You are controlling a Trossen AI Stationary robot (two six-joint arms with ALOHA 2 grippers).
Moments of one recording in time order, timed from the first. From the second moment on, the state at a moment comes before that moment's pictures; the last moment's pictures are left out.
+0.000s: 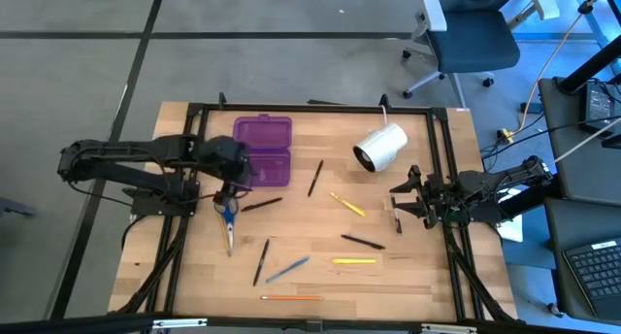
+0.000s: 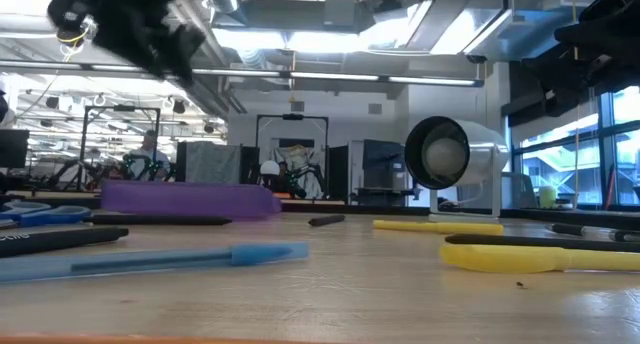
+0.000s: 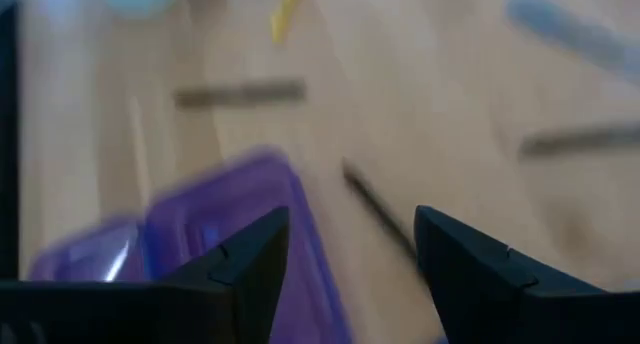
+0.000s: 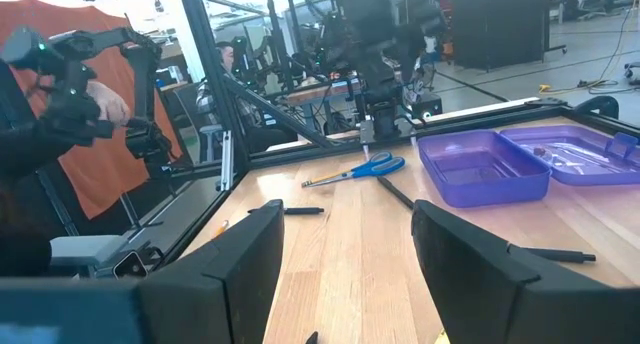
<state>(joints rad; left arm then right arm) 0.12 0.94 0.80 -0.77 0.08 0.46 0.31 0.02 0.01 0.06 0.19 0.23</state>
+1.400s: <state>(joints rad) -0.08 1.50 0.79 -1.09 -0.03 0.77 0.31 0.02 0.01 0.06 0.19 0.23</state>
